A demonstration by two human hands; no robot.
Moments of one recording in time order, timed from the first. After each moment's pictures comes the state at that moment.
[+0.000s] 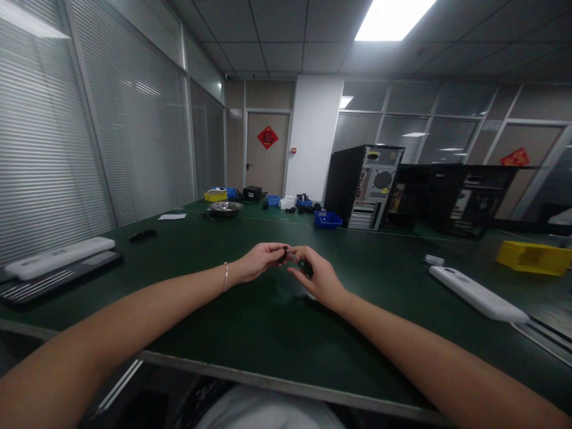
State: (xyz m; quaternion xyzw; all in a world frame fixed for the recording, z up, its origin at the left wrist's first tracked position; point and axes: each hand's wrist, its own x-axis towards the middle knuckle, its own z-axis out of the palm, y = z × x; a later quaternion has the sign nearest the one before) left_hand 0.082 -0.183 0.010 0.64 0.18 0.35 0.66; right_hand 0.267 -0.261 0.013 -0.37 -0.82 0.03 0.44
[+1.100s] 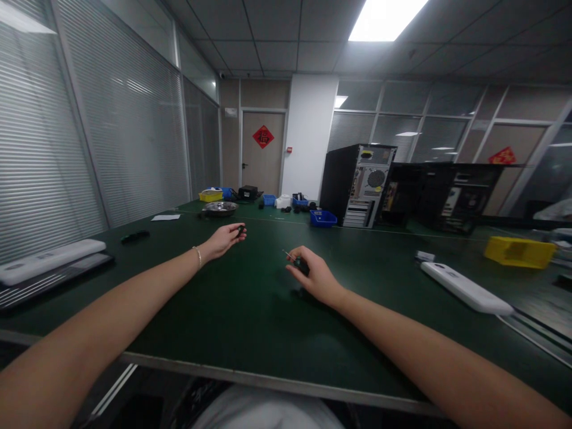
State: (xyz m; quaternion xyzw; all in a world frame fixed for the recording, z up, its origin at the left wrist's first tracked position) left_hand 0.012 -0.100 0.006 0.53 0.34 0.52 0.57; right_hand 0.279 -0.256 0.008 -0.40 -0.82 0.04 0.41
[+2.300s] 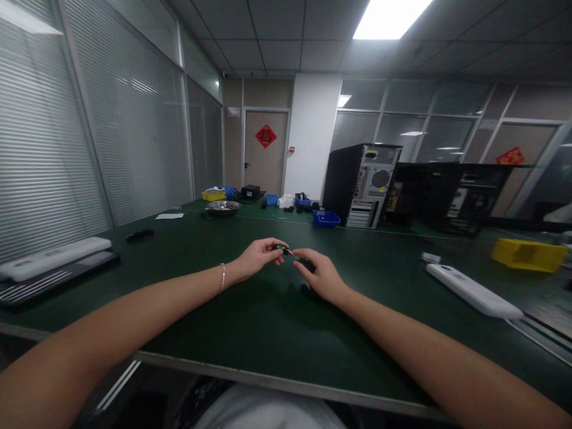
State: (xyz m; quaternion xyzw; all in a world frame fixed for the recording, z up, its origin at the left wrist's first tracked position) left_hand 0.080 -0.190 0.018 0.73 0.22 0.38 0.53; right_hand 0.282 -0.247 0.004 -0.43 -0.81 0.01 0.40
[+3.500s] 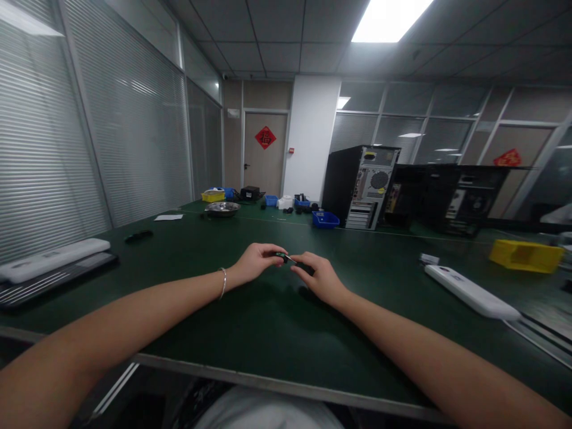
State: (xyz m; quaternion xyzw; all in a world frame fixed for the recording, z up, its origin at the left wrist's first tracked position) left_hand 0.076 -0.194 0.017 0.78 0.22 0.38 0.44; right_hand 0.282 -0.251 0.005 -0.44 -0.82 0.02 0.38
